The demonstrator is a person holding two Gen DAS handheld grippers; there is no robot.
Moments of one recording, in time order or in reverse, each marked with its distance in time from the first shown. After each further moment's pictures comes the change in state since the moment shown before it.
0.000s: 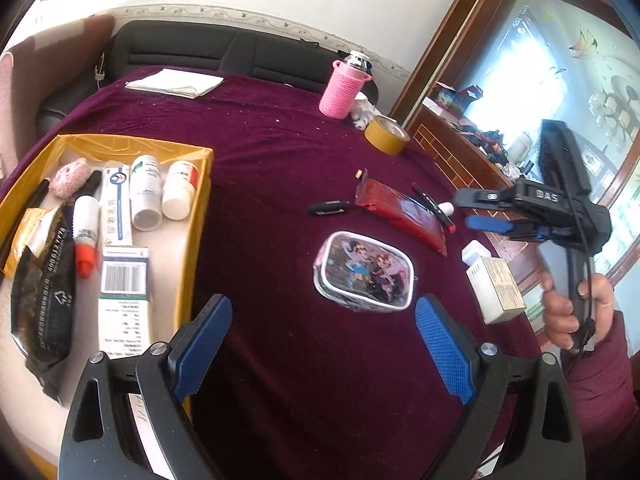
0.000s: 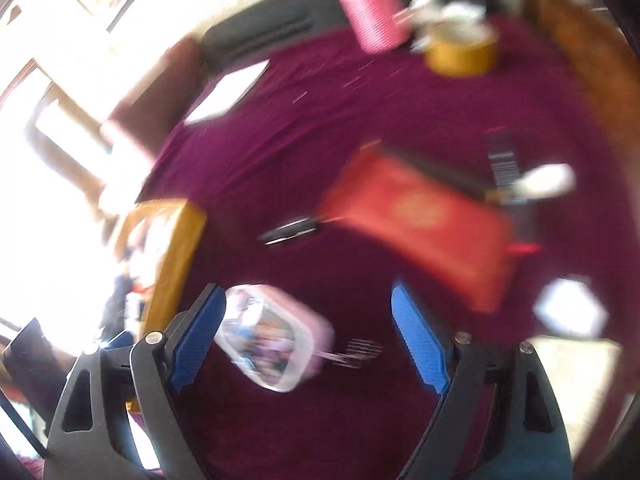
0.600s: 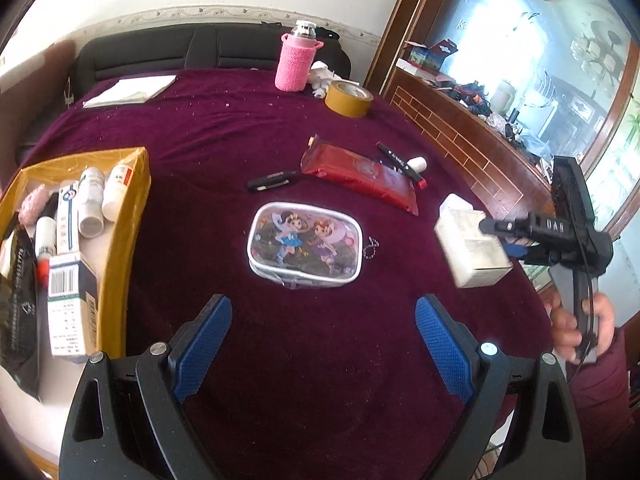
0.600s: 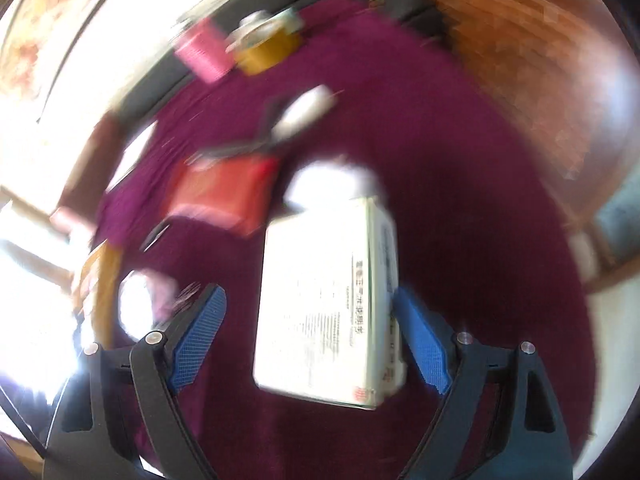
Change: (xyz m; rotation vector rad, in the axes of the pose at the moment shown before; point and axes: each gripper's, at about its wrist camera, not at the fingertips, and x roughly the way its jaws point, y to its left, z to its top) left arm 0.016 -0.066 -0.010 0.150 0.081 0.010; right arm -0.031 -0.129 -0.055 0.261 -0.031 -0.020
